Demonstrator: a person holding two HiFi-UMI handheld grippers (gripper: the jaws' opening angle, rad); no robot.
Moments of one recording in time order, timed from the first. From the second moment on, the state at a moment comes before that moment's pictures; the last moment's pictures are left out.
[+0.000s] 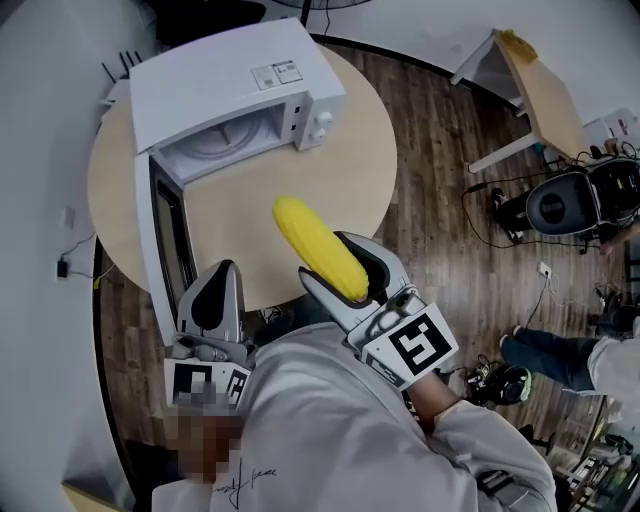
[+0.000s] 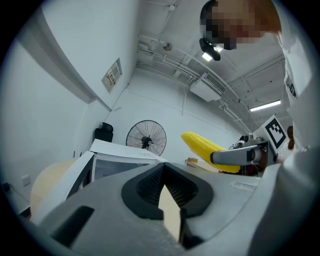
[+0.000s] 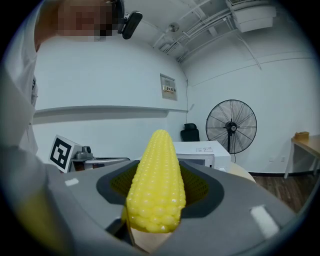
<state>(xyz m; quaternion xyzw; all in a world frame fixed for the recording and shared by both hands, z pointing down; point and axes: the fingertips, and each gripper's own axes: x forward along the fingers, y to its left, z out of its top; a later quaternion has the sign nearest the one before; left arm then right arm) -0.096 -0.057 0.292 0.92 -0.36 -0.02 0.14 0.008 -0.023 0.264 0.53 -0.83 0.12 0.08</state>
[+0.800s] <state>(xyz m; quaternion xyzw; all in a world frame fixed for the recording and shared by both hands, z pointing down) -0.086 -0.091 0.313 0.90 -0.39 0.00 0.18 0.032 -0.072 0.293 0.51 -0.84 0.14 0.08</state>
